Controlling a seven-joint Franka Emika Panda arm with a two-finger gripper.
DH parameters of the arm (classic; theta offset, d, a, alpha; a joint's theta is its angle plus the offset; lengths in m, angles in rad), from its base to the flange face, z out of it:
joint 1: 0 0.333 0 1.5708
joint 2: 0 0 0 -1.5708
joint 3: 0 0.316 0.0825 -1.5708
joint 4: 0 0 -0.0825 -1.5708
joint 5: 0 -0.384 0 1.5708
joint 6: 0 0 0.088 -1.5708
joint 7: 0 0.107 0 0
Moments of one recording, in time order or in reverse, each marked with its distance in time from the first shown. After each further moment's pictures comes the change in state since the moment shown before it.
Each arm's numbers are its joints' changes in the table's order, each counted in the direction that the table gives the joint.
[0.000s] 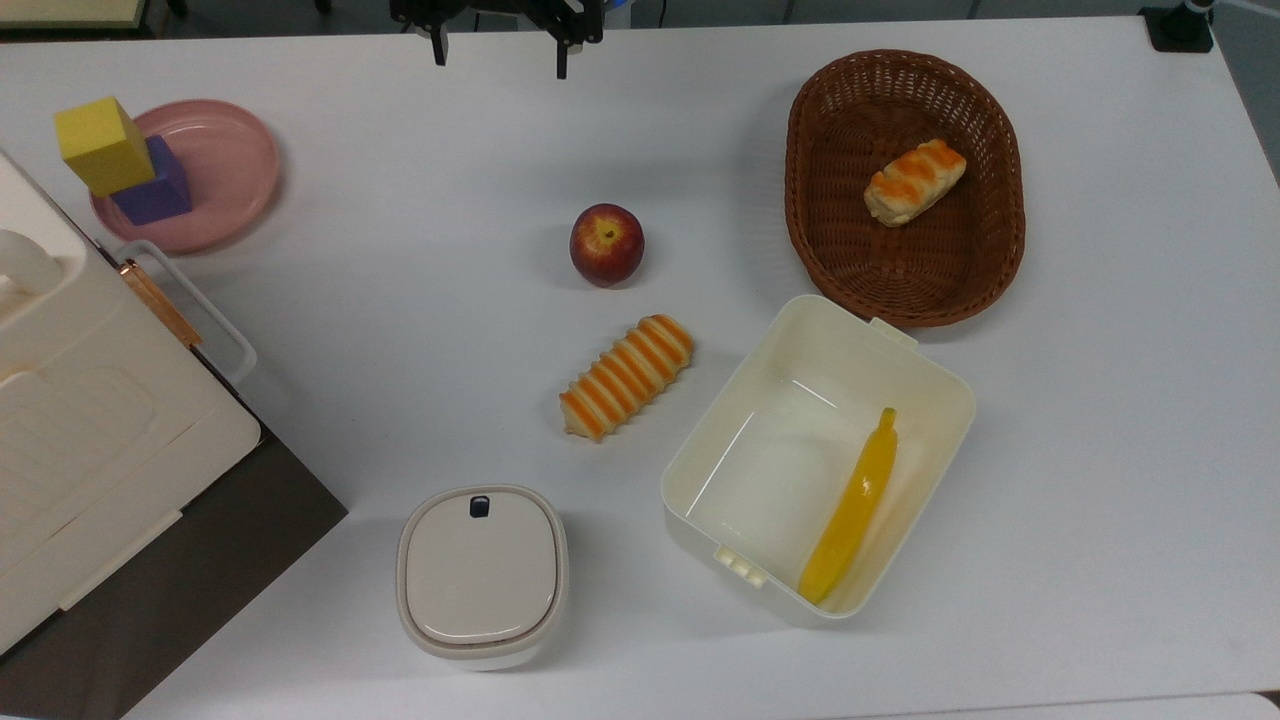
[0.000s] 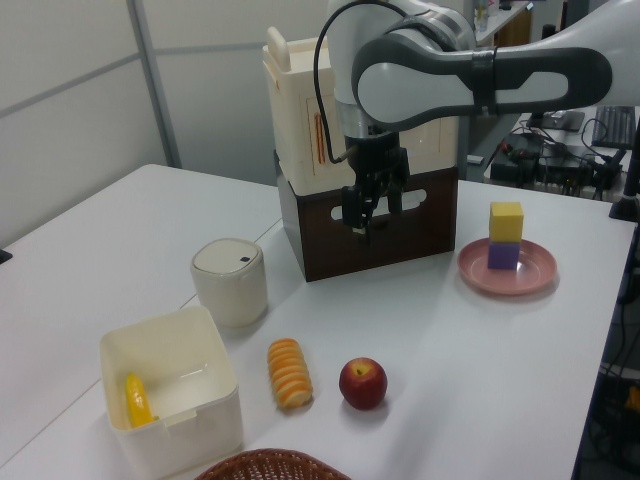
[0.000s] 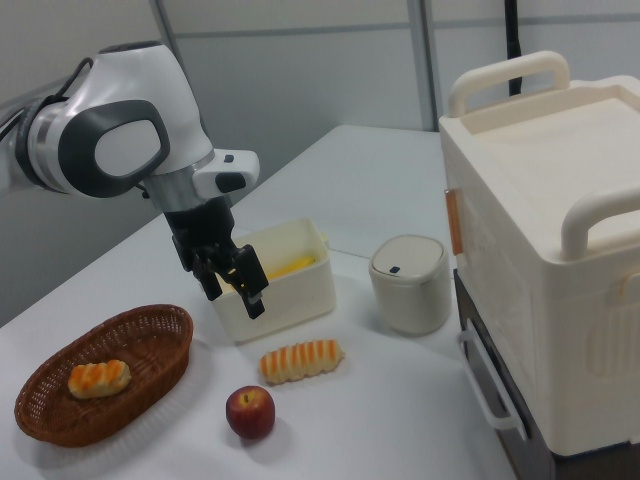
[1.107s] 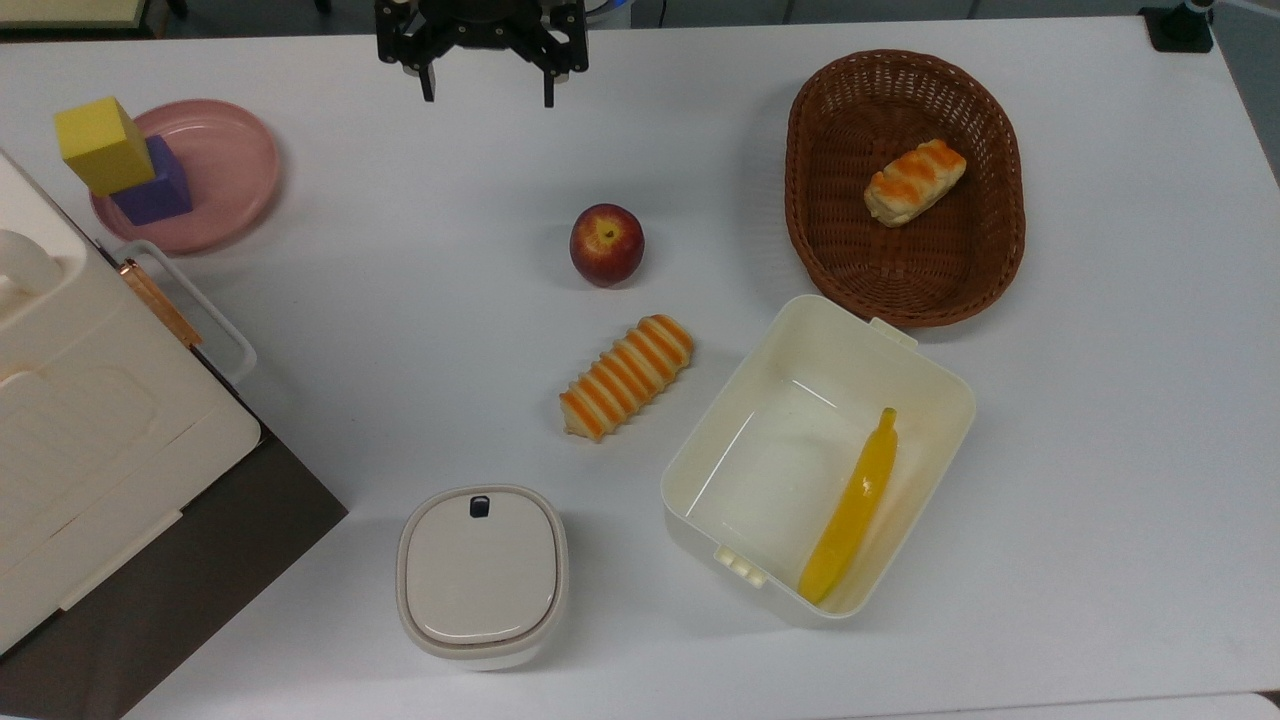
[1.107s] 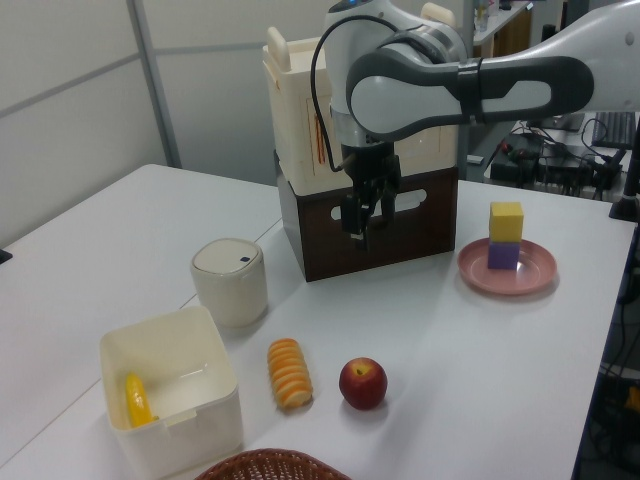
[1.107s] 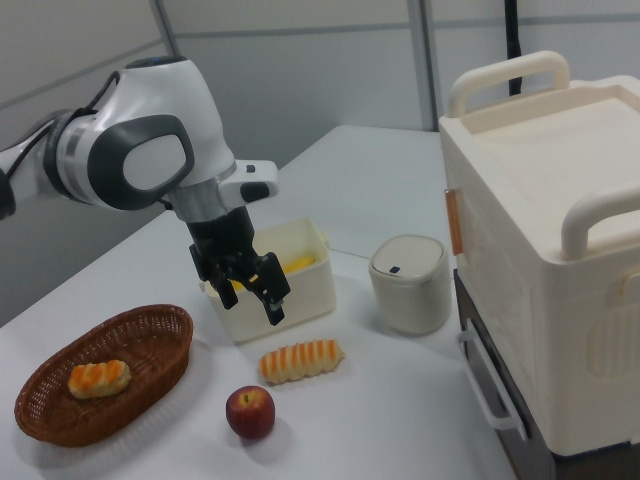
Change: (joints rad) arm -0.006 -0.044 -0.014 0.000 0.000 -0.045 -0.088
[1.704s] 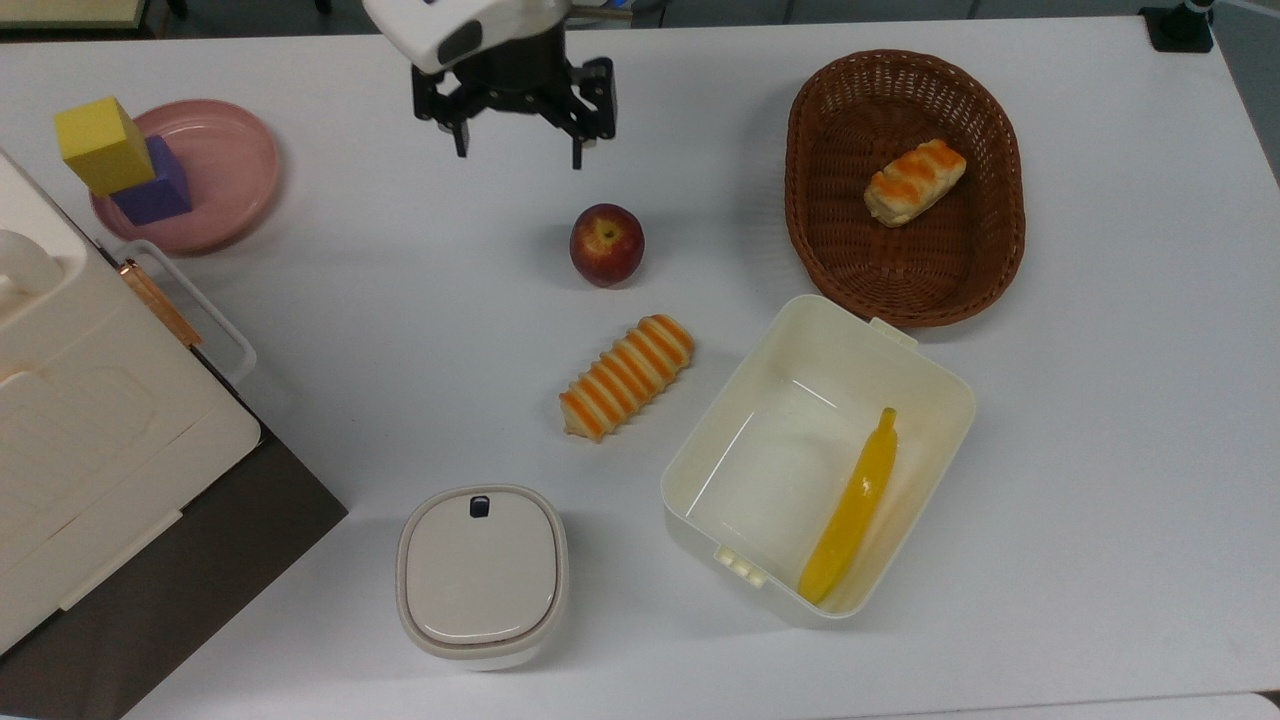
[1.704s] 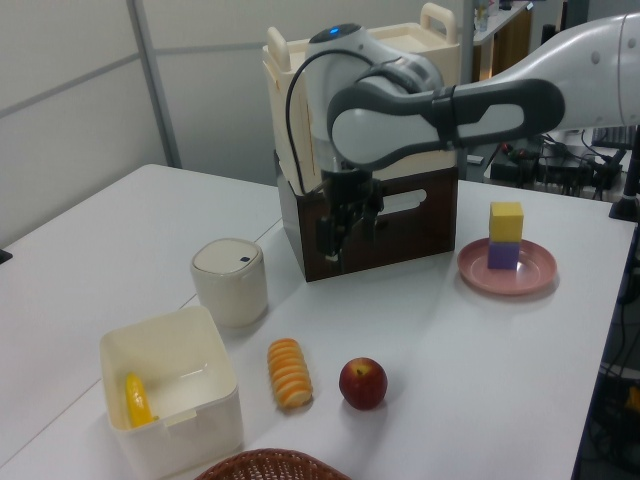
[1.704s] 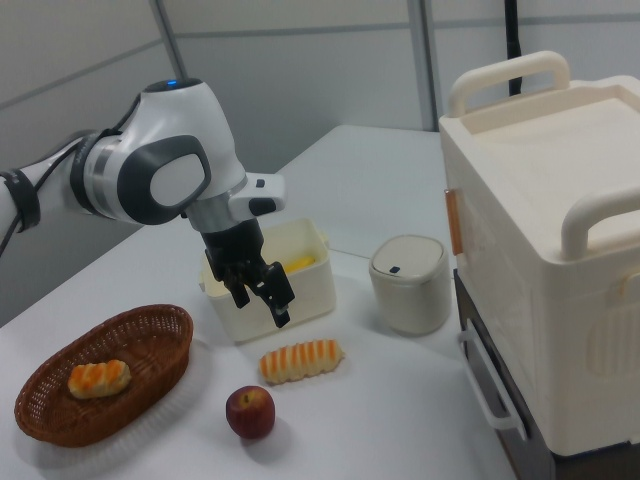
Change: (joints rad) arm 0.036 -0.077 0.006 0.000 -0.003 -0.097 0.143
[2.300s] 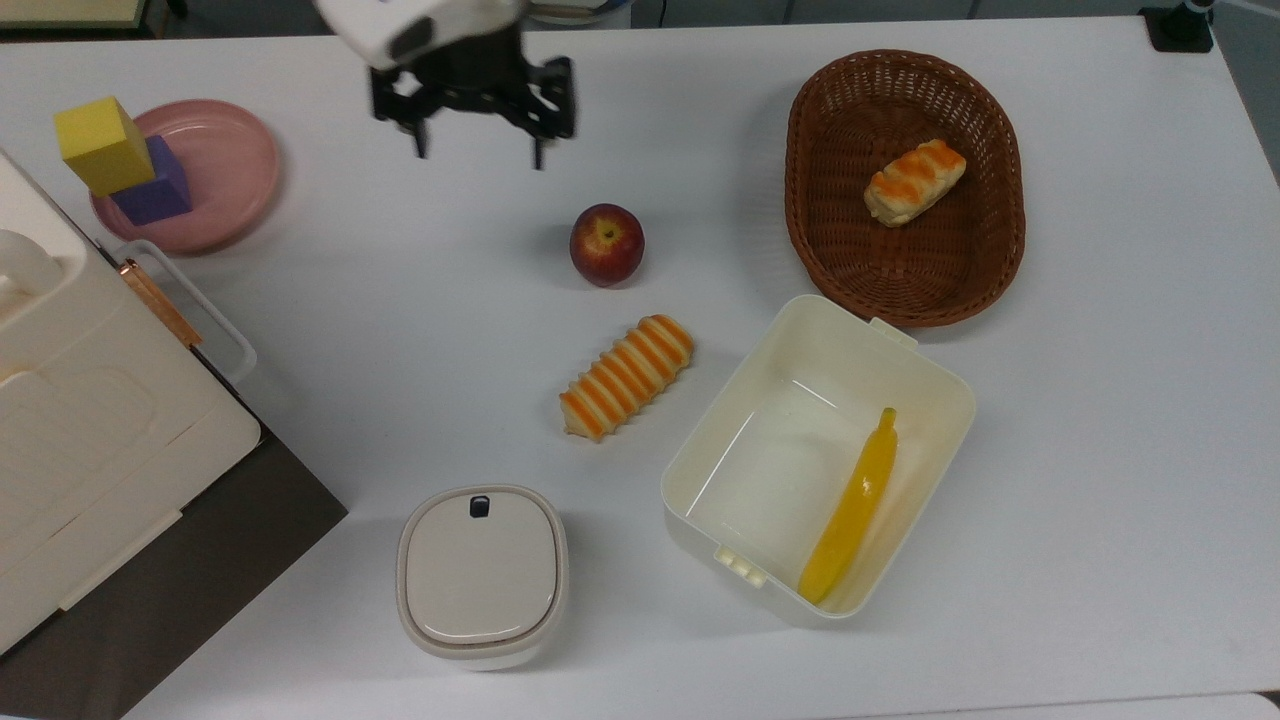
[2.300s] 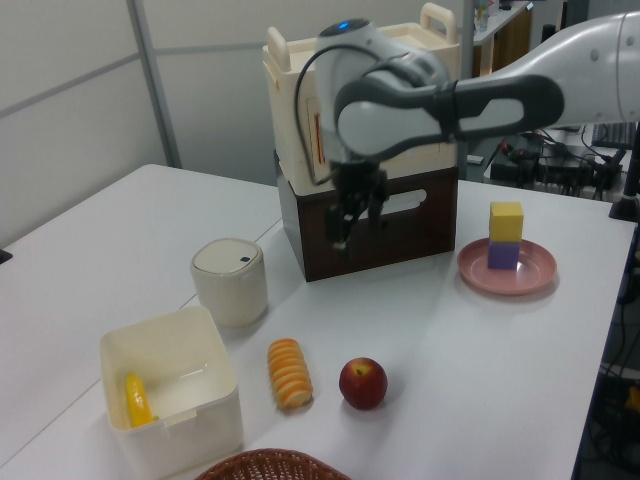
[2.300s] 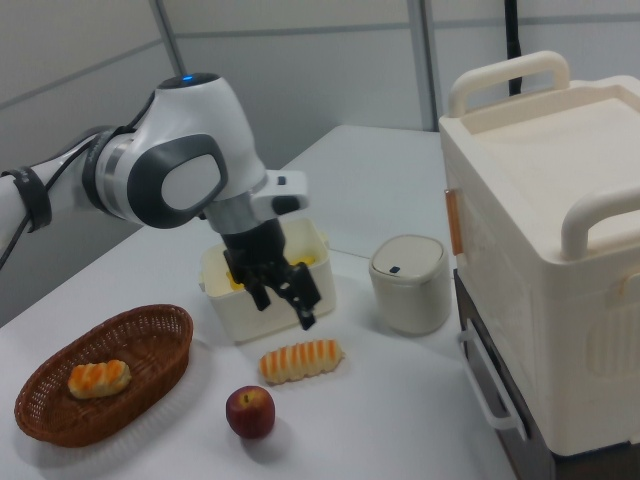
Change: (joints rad) arm -0.074 0.018 -0.011 -0.005 0.001 -0.012 -0.115
